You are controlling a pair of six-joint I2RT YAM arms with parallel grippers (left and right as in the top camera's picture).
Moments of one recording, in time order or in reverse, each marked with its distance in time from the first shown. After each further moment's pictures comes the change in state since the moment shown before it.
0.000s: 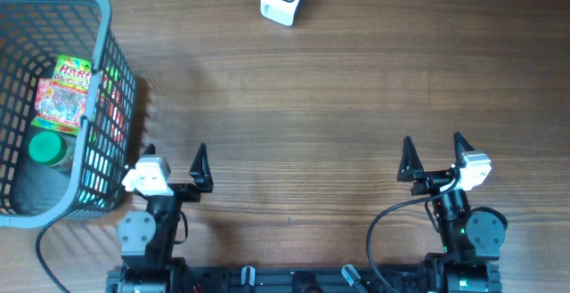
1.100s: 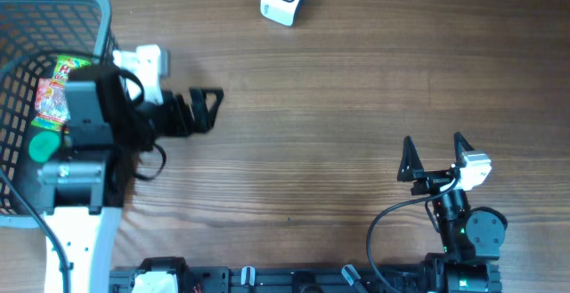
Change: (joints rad) left arm 0.000 1.057 1.150 -0.668 0.339 0.012; right arm 0.000 0.002 0.000 0.000 0.004 0.000
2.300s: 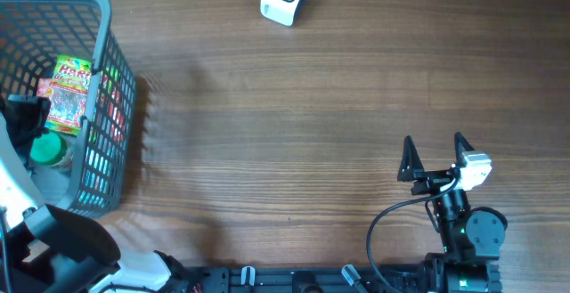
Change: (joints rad) left arm 0.671 0.604 0.393 -0.455 -0.604 -0.603; right arm 0.000 0.000 0.000 0.000 0.003 0.000
